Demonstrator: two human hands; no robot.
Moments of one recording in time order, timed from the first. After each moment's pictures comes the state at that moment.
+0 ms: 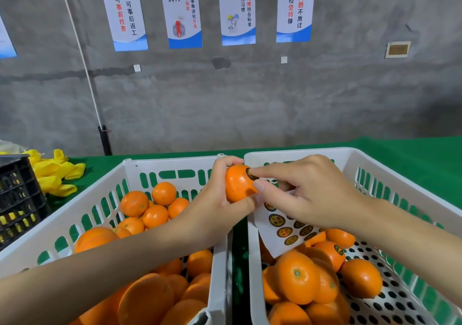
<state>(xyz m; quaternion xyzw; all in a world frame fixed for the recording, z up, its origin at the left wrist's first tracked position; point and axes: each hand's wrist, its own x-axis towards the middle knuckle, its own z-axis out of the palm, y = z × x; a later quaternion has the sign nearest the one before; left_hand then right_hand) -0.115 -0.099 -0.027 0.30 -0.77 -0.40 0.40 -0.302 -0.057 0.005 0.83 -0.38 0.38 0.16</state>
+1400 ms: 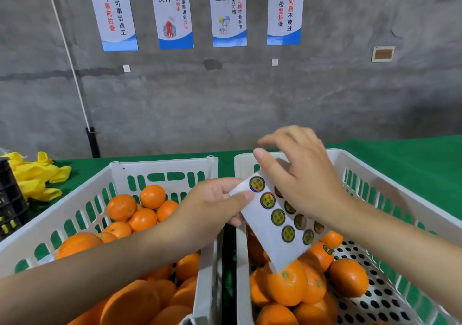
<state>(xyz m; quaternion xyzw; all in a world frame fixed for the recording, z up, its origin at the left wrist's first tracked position) -0.121 -0.091 -0.019 0.30 -0.73 -0.49 0.36 -0.313 -0.076 -0.001 0.70 -0.53 0.45 0.16</state>
